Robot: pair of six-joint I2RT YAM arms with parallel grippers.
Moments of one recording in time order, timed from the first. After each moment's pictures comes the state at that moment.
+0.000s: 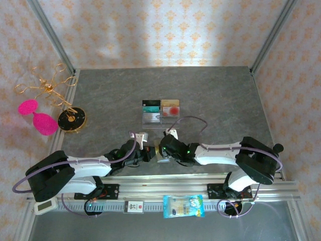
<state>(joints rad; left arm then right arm) -0.86 1.24 0.24 0.46 0.04 -0.89 1.08 1.50 0.67 -0.03 0.25 0.79</state>
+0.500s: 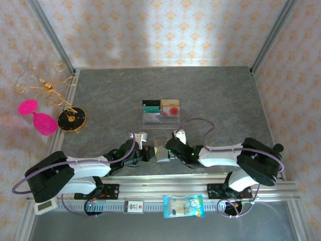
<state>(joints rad) -0.84 1.23 0.23 0.47 0.05 -0.89 1.05 1.46 0.56 -0.04 0.37 0.82</state>
